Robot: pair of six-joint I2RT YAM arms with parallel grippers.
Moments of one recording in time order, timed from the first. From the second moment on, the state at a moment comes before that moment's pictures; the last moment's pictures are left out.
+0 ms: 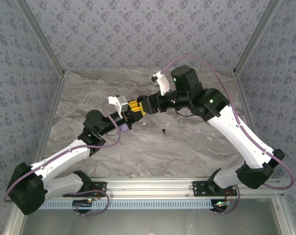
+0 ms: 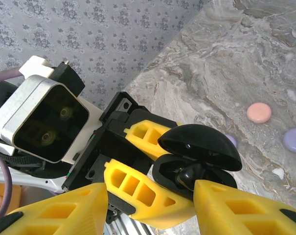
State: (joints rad) left arm -0.70 1.08 0.64 0.68 0.42 -0.23; right arm 0.76 1.40 1.73 -0.87 -0.41 0.31
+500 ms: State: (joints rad) left arm -0.70 1.08 0.64 0.67 0.42 -0.23; right arm 0.77 1.42 1.74 -0.87 -0.40 0.29
